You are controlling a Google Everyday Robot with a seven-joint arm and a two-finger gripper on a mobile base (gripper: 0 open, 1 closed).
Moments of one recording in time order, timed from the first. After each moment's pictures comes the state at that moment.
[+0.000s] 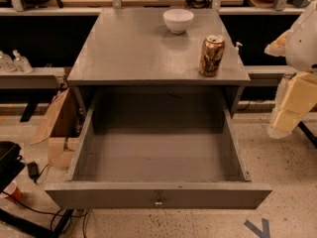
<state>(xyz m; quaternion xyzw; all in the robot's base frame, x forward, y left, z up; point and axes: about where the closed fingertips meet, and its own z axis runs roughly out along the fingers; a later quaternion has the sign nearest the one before) 0.438 -0.217 0.976 -0.60 0.78 -0.03 0.16</state>
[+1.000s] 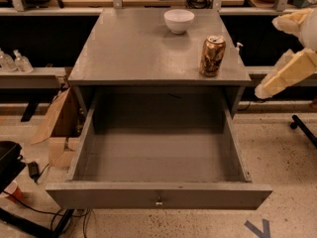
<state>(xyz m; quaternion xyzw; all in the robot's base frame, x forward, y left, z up) 0.516 -0.230 0.996 -0.54 0.75 0.05 0.38</state>
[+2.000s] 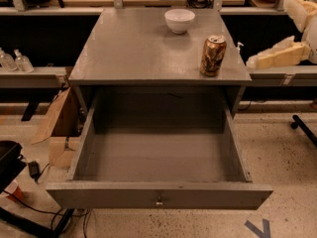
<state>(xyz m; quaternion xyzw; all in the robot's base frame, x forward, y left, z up) 0.578 -0.245 1.024 -0.43 0.62 0.14 0.64</state>
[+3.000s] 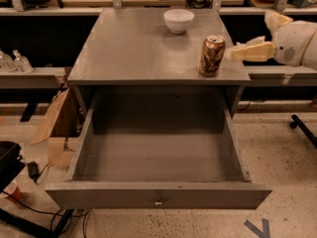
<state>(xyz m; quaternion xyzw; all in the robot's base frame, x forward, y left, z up) 0.653 -0.236 0.987 -0.34 0.67 0.17 0.64</state>
